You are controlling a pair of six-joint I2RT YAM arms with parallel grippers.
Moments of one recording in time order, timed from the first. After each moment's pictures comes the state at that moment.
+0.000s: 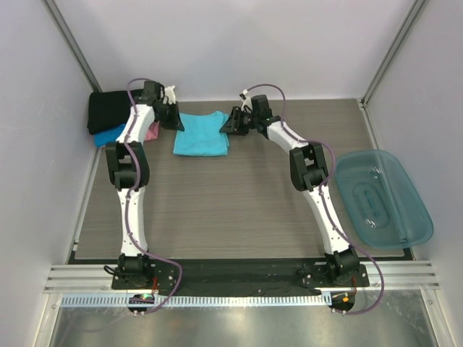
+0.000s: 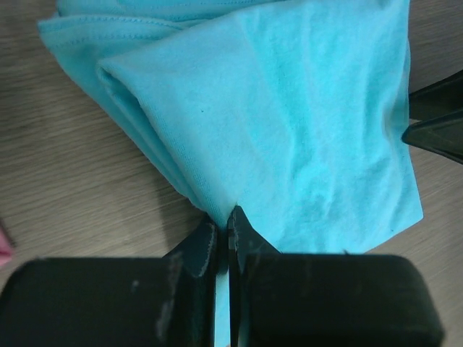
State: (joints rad) left arm -0.03 2.45 2.24 -0.78 0.43 -0.06; right arm 0.37 2.72 2.32 -0.17 -0.65 0.55
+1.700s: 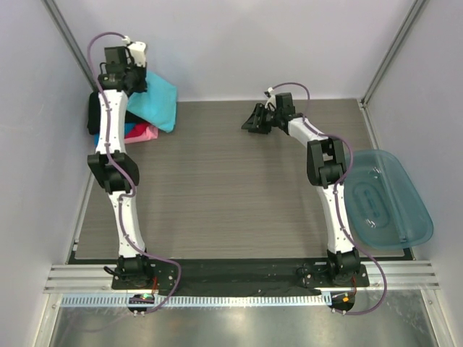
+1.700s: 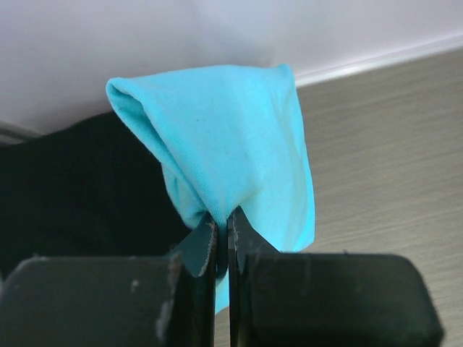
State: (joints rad) left arm 0.06 2.38 2.64 -0.84 0.20 0.24; right arm 0.23 2.57 2.10 -0.17 -0.65 0.52
